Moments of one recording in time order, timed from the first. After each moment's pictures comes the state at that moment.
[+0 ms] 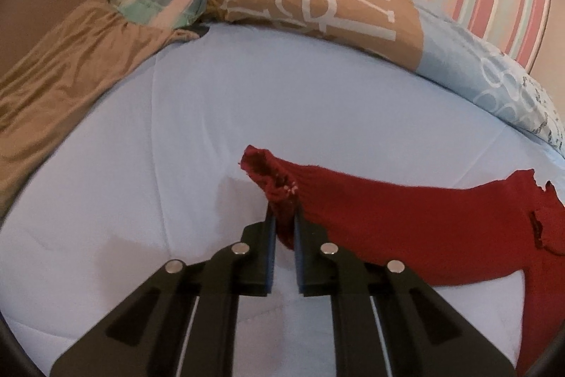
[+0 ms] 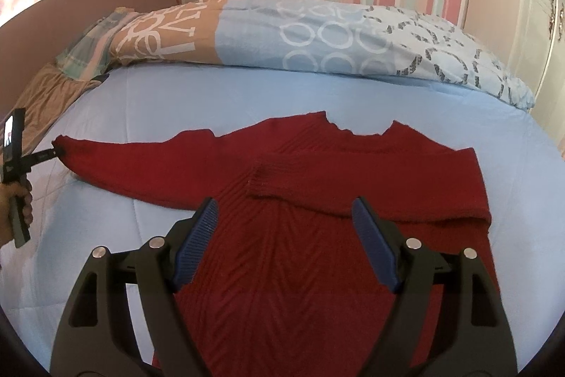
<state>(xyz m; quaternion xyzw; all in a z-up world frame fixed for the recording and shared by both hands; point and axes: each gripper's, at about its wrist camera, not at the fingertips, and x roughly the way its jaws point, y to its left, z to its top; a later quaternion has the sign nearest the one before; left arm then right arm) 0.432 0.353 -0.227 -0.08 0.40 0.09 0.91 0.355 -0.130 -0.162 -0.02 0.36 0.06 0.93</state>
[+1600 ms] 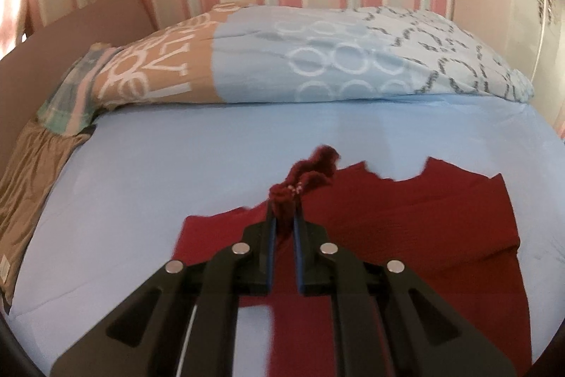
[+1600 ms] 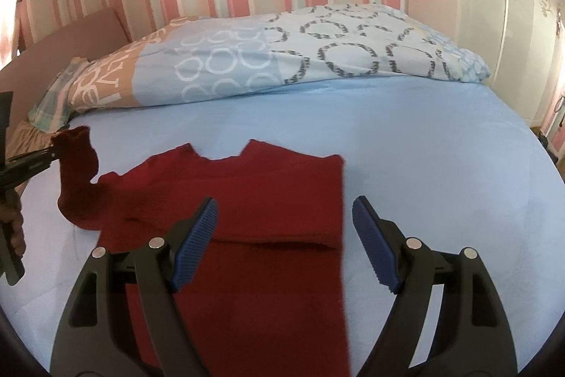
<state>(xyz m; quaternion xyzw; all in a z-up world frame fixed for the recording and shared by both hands) 0.462 -0.056 -0.128 0.06 0.38 0.00 0.92 0.356 -0.388 -0.127 0.04 0.35 0.00 0.94</state>
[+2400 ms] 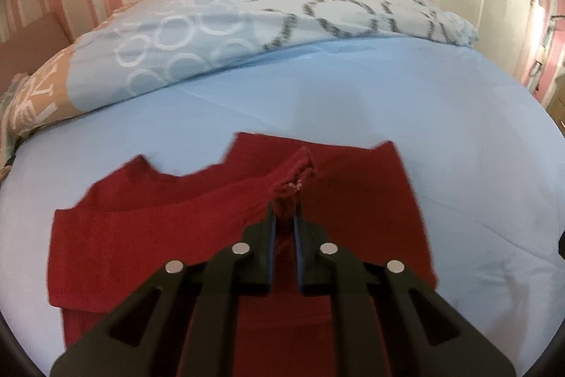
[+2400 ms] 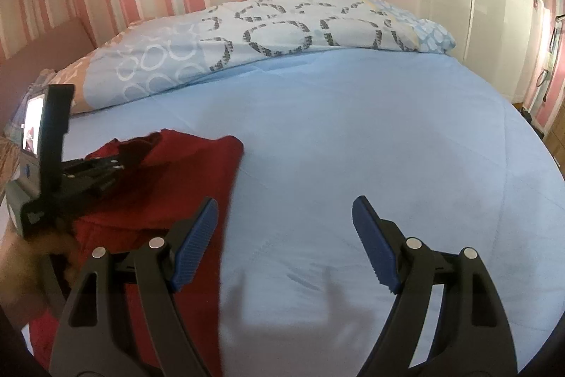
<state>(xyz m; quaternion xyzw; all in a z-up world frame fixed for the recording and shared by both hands) 0.495 -0.315 -0.223 0.09 0.40 -0.12 0.90 0.355 -0.513 -0.179 0.07 0.37 -0.04 0.93</state>
